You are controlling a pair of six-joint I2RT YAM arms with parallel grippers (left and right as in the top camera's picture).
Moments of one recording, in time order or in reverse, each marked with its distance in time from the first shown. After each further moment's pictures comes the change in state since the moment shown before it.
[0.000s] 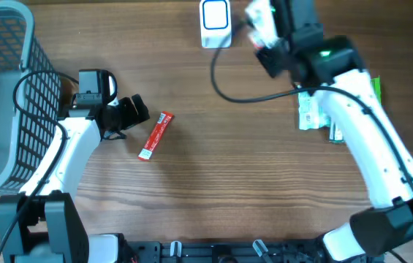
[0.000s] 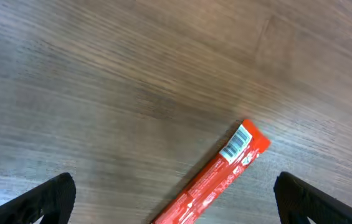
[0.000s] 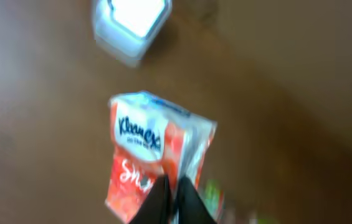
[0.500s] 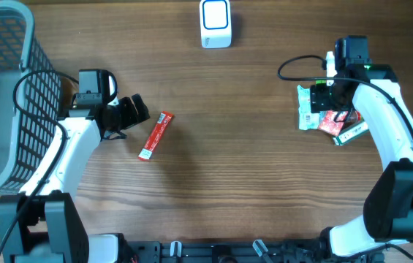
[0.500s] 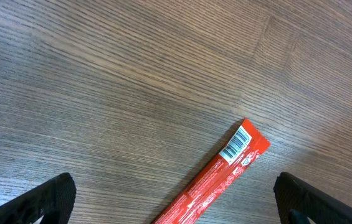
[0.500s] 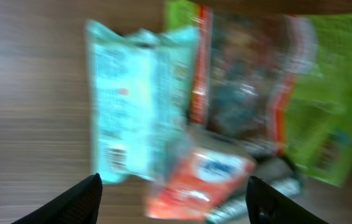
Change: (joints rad) left arm 0.000 0.000 0.000 0.000 0.000 0.000; right arm -0.386 0.018 -0.456 0.123 -0.093 0.264
